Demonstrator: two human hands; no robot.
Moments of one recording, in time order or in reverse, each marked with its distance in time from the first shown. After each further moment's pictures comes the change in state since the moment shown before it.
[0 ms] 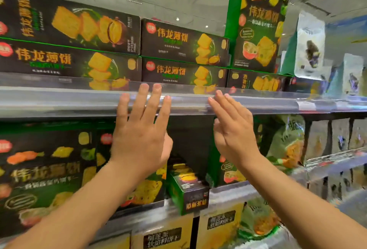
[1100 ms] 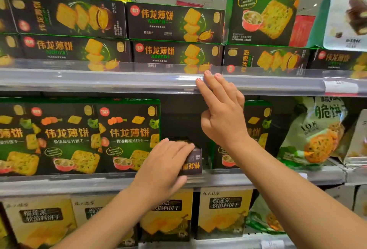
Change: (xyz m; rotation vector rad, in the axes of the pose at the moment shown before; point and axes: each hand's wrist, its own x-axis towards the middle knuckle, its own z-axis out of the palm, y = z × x) left_hand -0.070 0.100 0.002 -0.357 -0.394 0.083; right_hand -0.005 0.019 0.008 0.172 -0.018 -0.079
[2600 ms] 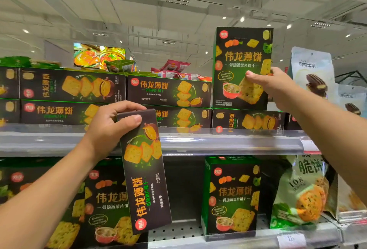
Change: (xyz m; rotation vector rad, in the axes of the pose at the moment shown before) left_hand 0.105 -0.106 -0.141 -1.029 0.465 -0.186; right_hand 0.178 0.147 -0.111 0.724 -0.081 0.713
